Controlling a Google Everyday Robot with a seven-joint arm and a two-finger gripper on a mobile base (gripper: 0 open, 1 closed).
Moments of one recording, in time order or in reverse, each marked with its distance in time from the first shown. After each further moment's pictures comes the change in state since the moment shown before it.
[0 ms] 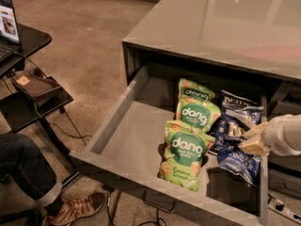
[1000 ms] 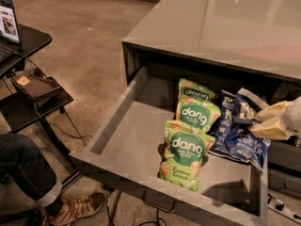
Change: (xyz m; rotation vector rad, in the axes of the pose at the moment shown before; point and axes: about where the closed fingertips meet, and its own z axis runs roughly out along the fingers) arm -0.044 -0.018 -0.082 0.041 -0.187 -0.077
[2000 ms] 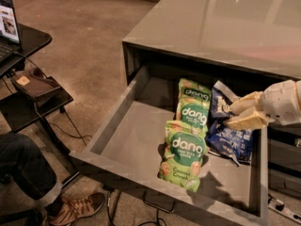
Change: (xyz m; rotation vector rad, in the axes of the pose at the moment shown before) arm -0.058 0.025 0.025 -0.322 -0.222 -0.059
